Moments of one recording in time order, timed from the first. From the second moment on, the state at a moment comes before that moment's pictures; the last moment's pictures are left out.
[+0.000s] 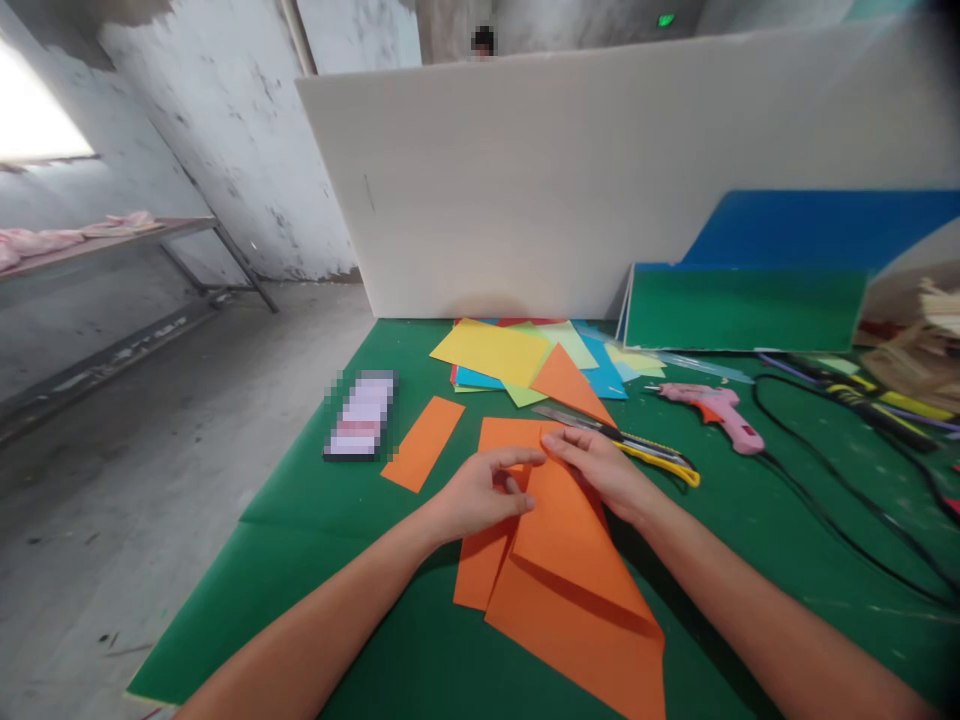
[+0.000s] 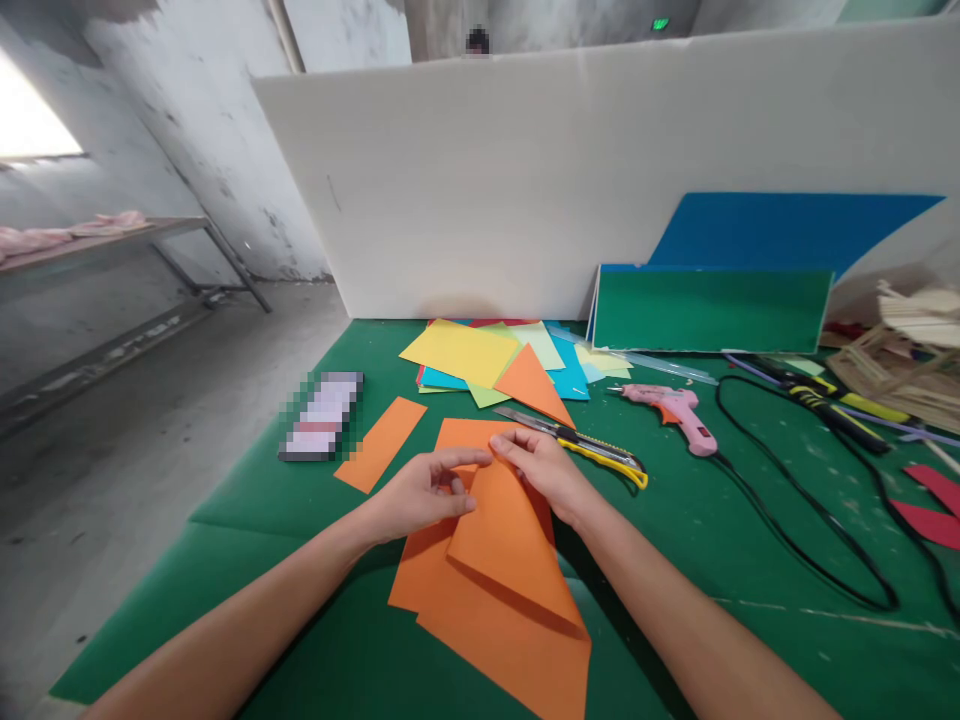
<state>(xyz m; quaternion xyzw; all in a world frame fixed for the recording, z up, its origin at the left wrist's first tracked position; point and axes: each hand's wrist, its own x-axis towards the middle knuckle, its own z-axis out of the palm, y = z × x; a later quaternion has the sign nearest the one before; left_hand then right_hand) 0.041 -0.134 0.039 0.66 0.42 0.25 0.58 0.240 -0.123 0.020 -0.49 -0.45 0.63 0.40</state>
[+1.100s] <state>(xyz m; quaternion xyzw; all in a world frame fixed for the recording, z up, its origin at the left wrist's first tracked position) 0.040 -0.133 0.034 0.66 0.44 0.25 0.55 0.242 -0.124 0.017 -0.48 -0.42 0.64 0.43</state>
